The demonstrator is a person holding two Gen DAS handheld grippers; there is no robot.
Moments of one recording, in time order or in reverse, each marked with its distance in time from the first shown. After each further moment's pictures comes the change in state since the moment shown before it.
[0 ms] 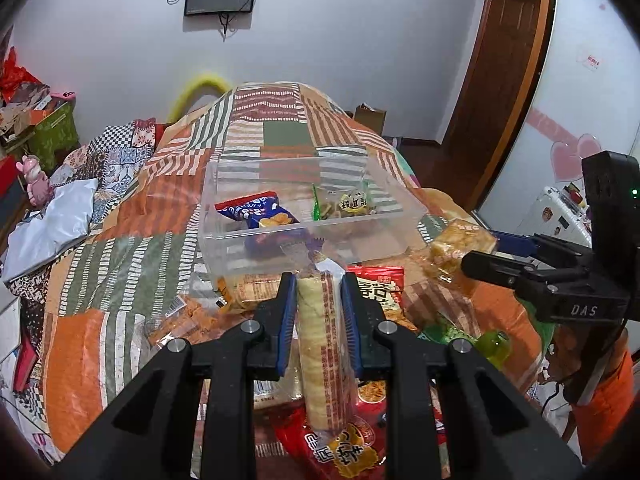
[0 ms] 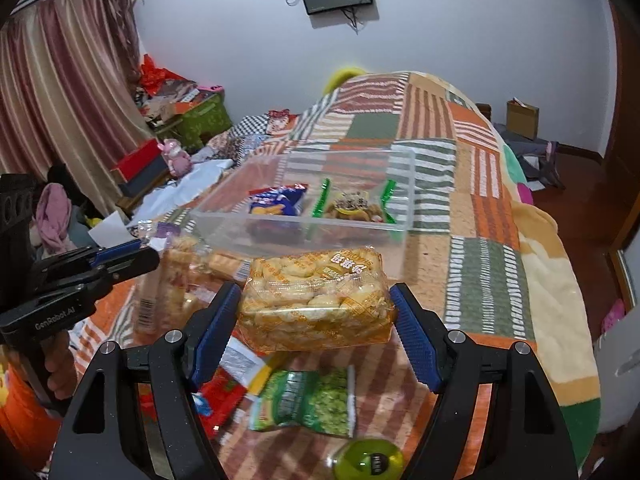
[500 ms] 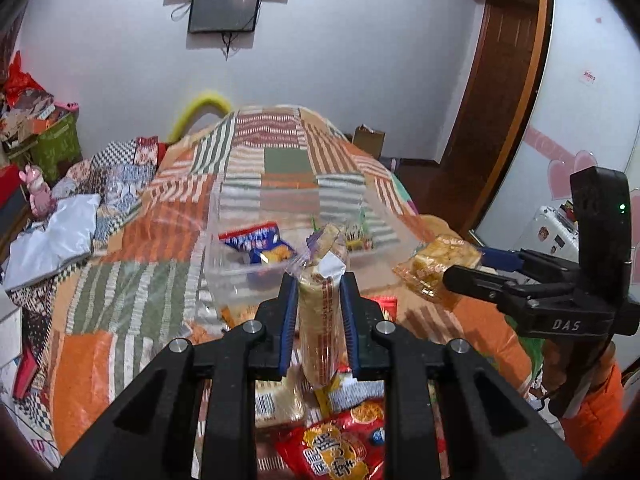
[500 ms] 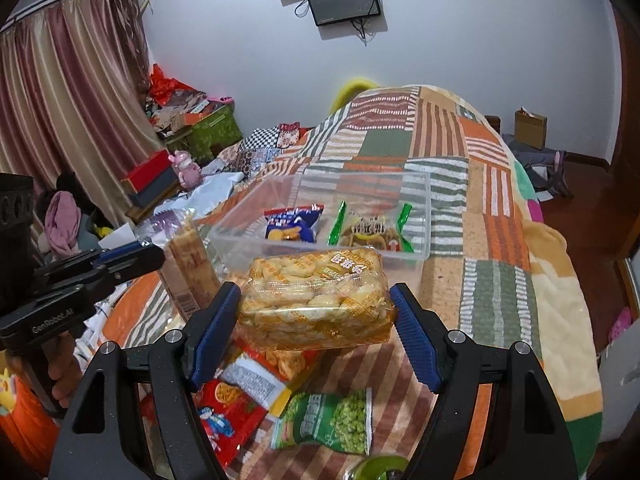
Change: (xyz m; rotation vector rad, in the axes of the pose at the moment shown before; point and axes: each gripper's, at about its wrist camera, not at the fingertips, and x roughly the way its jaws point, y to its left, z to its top) left arm -0.018 0.001 0.020 -0.005 -0.080 -0.001; right arm 0.000 0.005 0.018 -0.001 -0.043 0.017
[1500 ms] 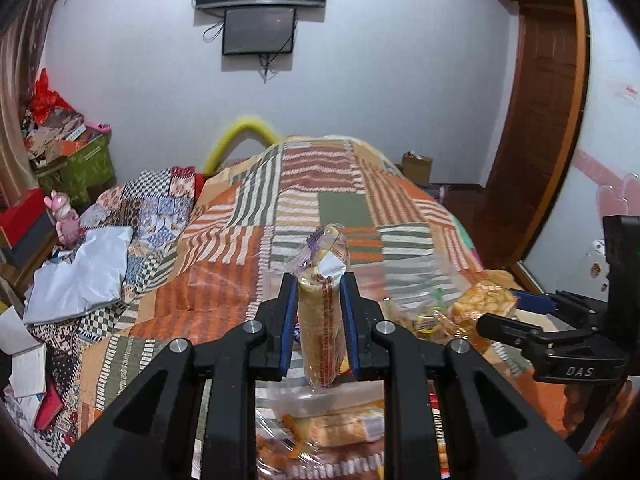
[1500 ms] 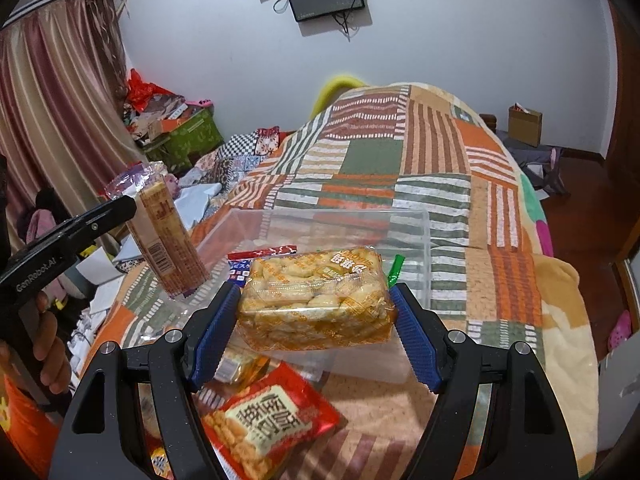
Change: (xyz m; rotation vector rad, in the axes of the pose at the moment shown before) left arm 0.070 0.057 0.073 -0.020 -0.064 0.164; right arm 0.064 -0.017 0.051 0.038 0.035 -0.039
